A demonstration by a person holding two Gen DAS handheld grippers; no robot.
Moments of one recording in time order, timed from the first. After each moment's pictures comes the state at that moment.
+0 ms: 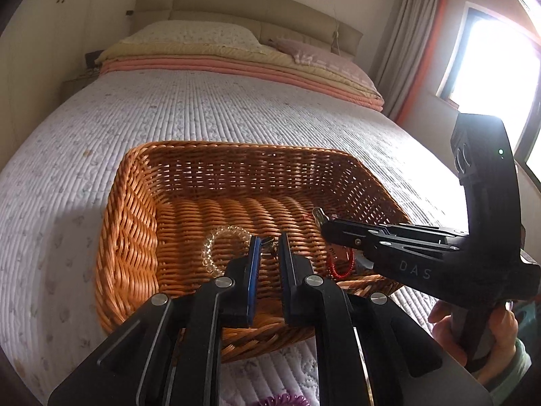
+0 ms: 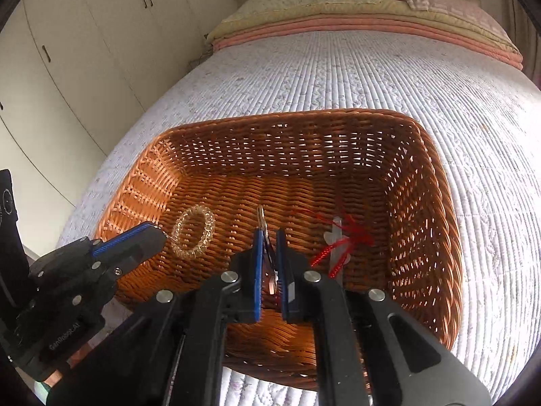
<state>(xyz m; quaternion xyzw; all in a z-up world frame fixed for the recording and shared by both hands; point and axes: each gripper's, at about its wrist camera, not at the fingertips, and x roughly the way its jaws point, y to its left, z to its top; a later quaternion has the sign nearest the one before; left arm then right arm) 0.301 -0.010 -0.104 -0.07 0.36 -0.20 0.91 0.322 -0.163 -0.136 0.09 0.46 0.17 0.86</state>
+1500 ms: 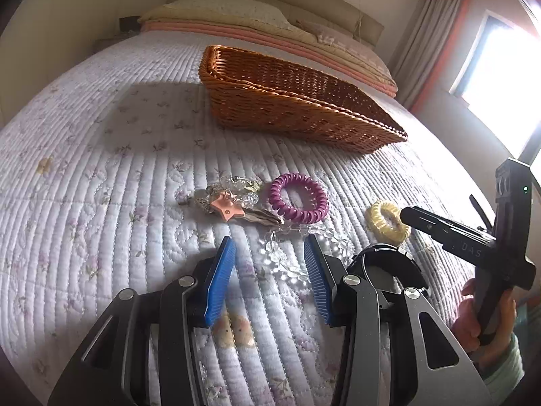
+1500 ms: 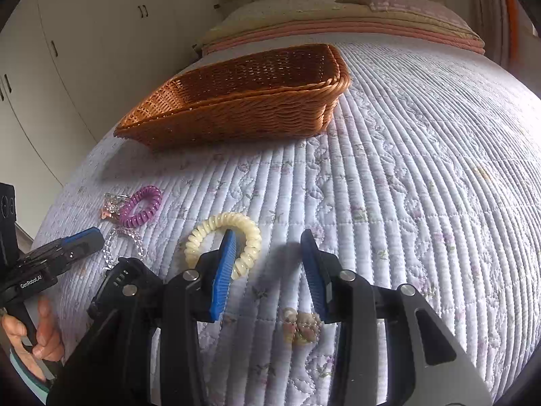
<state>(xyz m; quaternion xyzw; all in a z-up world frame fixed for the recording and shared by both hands) 0.146 0.036 -0.153 -0.08 0.41 -0.16 0.89 0.148 -0.209 -0.174 0.08 0.43 0.13 0.89</state>
